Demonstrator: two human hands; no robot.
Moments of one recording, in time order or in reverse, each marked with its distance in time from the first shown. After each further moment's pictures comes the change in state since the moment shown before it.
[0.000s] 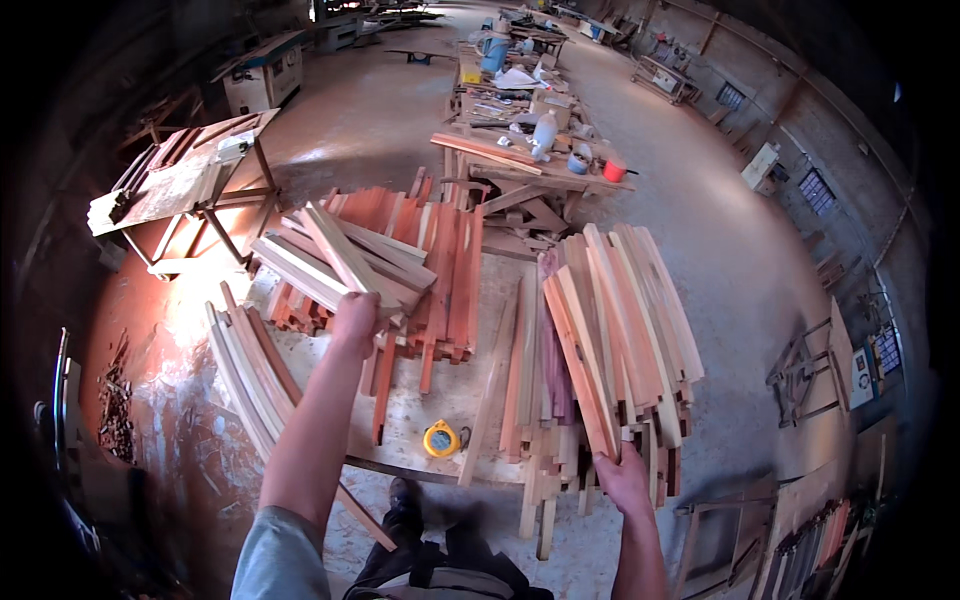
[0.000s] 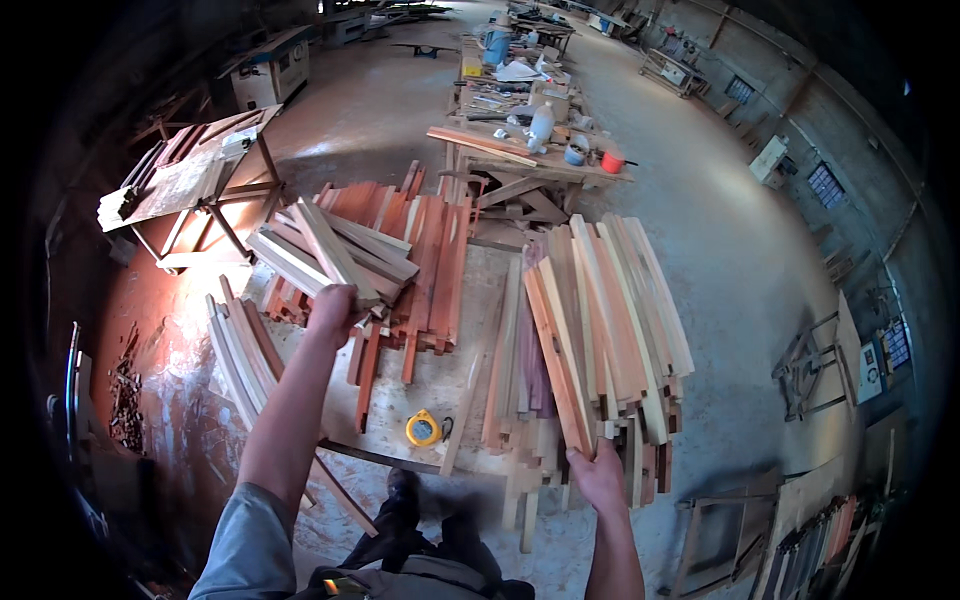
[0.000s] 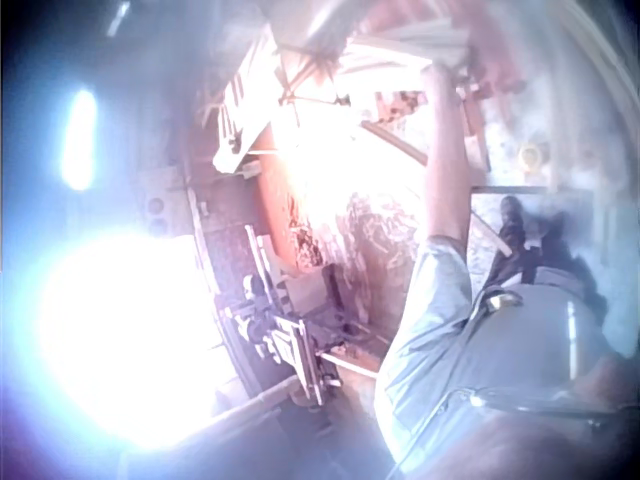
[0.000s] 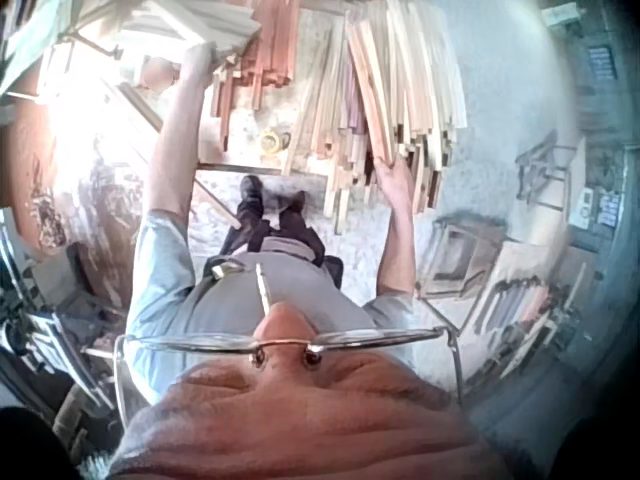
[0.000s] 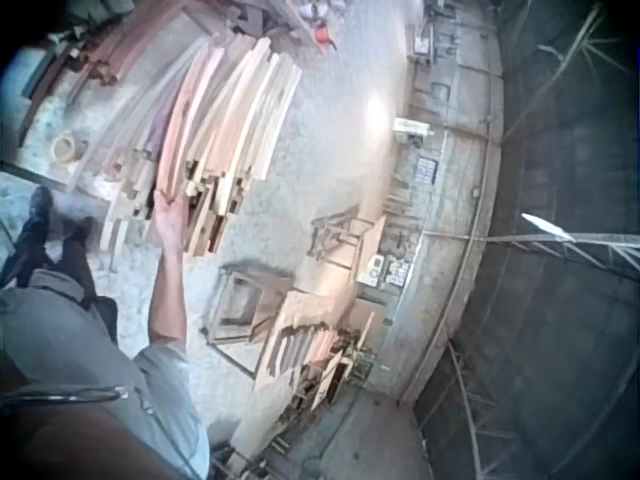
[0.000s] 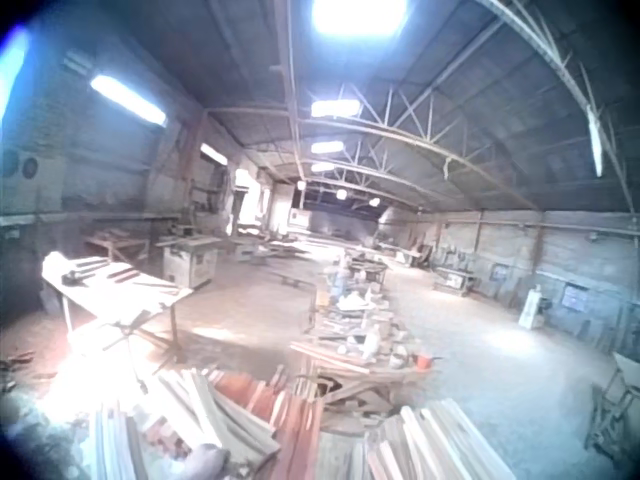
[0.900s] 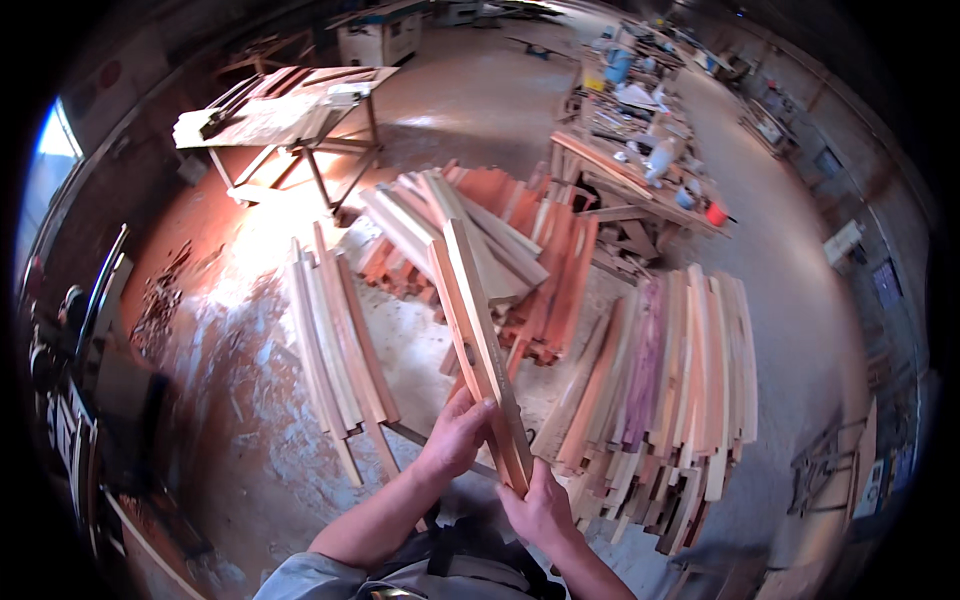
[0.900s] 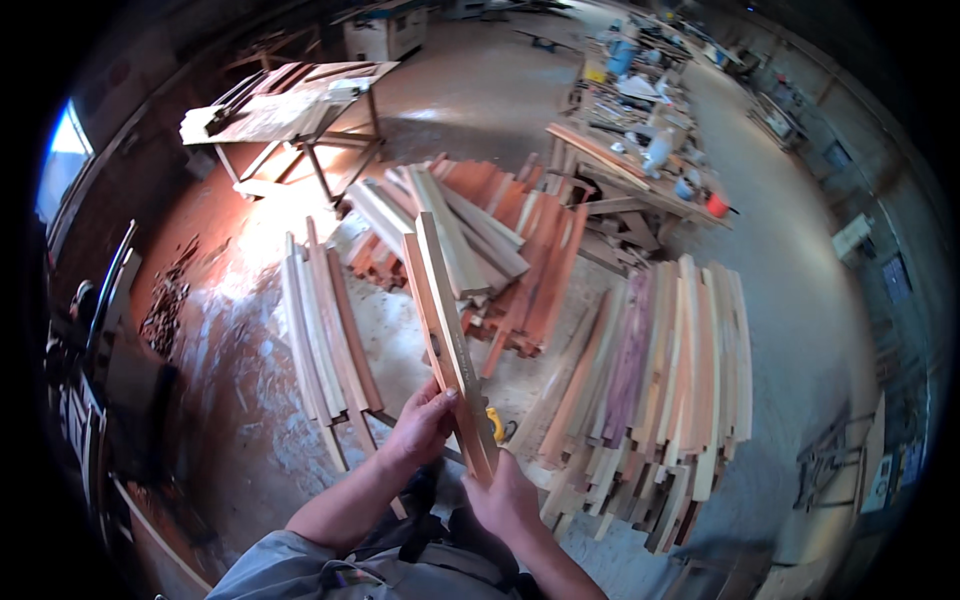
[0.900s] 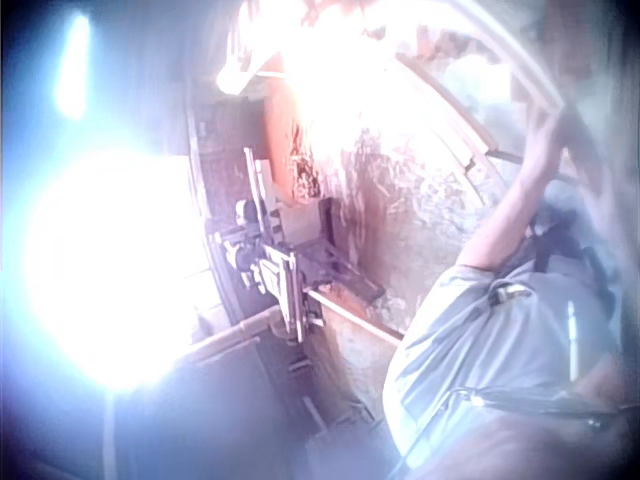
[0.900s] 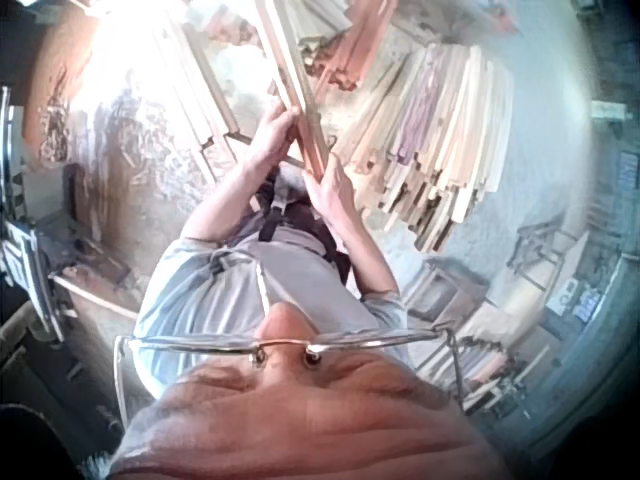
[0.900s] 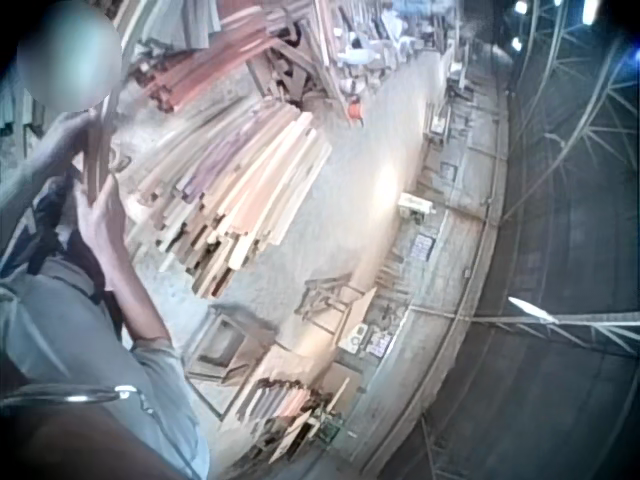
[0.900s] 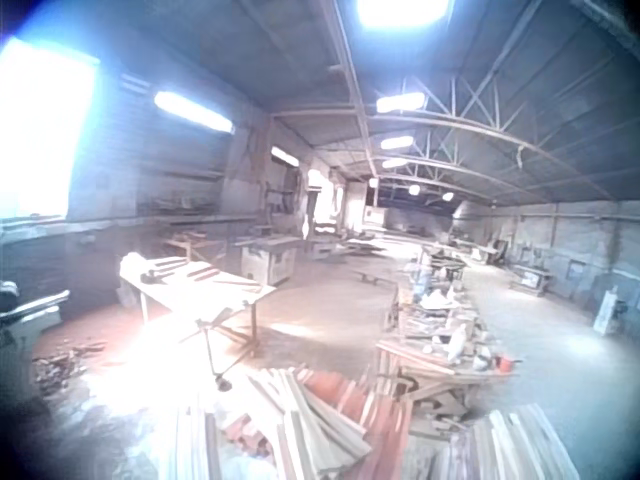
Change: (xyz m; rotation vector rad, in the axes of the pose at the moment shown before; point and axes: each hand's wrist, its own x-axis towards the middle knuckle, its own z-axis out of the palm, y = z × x) left_hand -0.182 -0.077 -0.027 -0.499 -0.351 -0.085; right_hand -0.076 -0.138 0.135 -0.110 -0.415 -0.468
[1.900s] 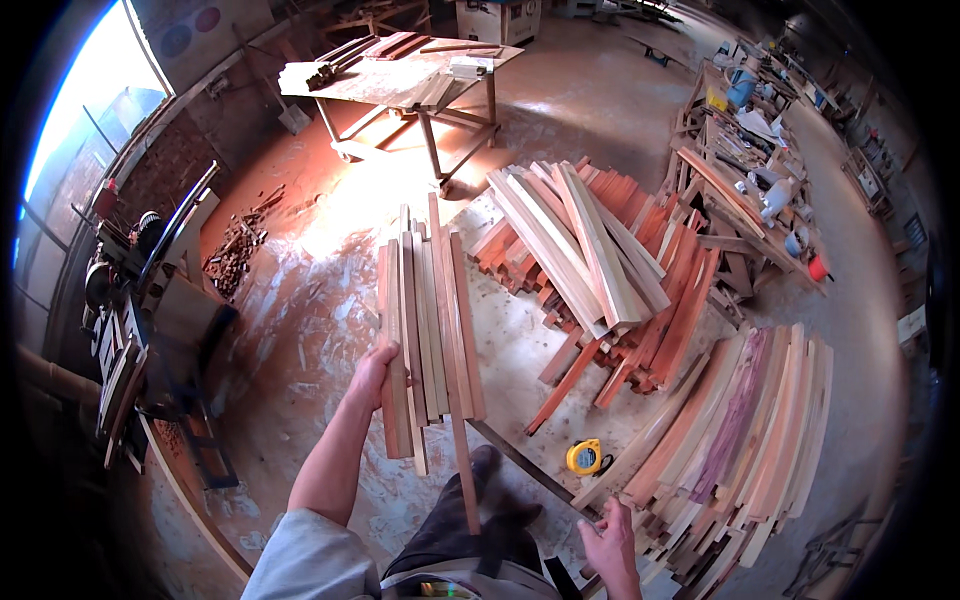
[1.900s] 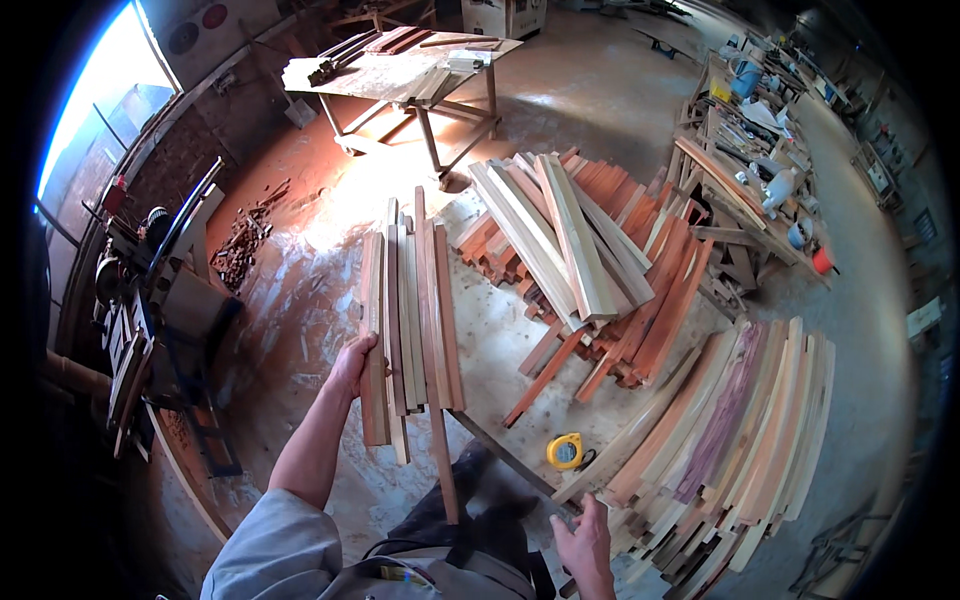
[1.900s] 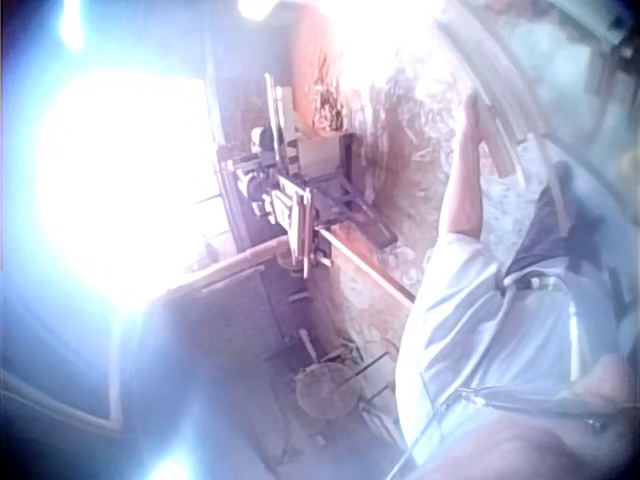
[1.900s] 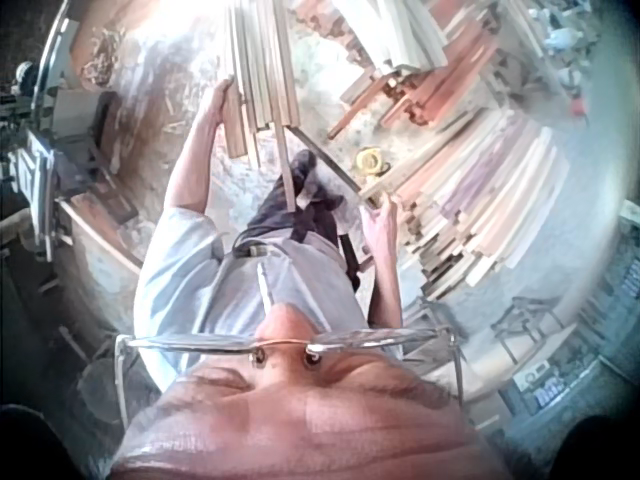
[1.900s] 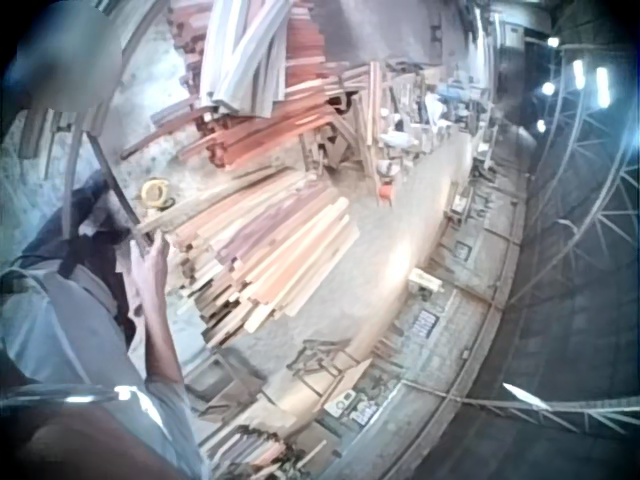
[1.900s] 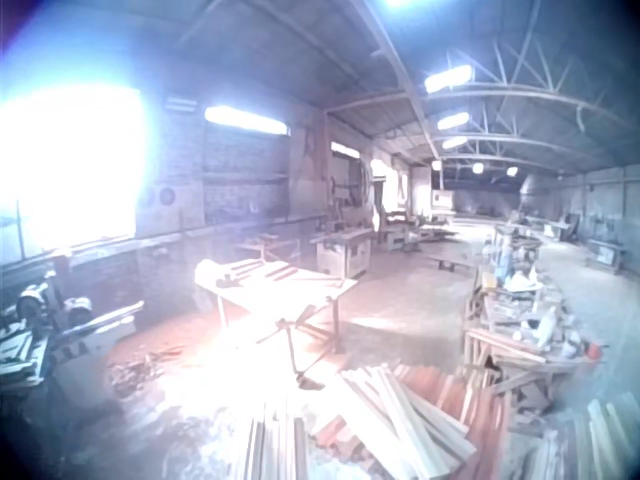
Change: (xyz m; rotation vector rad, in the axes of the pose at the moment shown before) left_hand -0.052 0.120 -0.268 0.118 0.735 0.085; right_hand 0.000 0.072 0.017 -0.081 -0.169 0.070
